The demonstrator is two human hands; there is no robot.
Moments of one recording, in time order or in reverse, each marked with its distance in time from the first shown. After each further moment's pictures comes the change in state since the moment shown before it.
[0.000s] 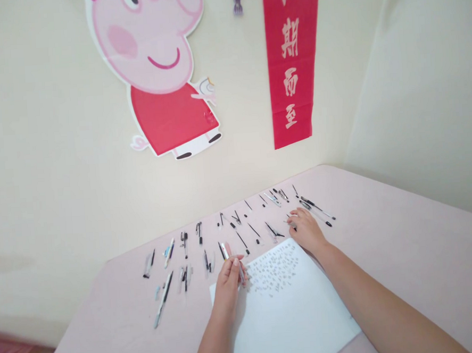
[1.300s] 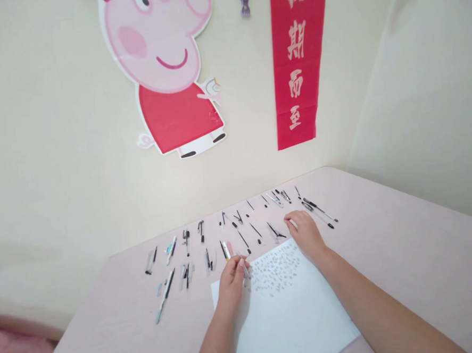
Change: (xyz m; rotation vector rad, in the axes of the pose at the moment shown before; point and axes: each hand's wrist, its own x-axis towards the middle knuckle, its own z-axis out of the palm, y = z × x) left_hand 0.007 -0.012 -0.009 0.335 -0.021 0.229; right_hand 0.002 -0.031 -0.022 0.237 0.187 -0.106
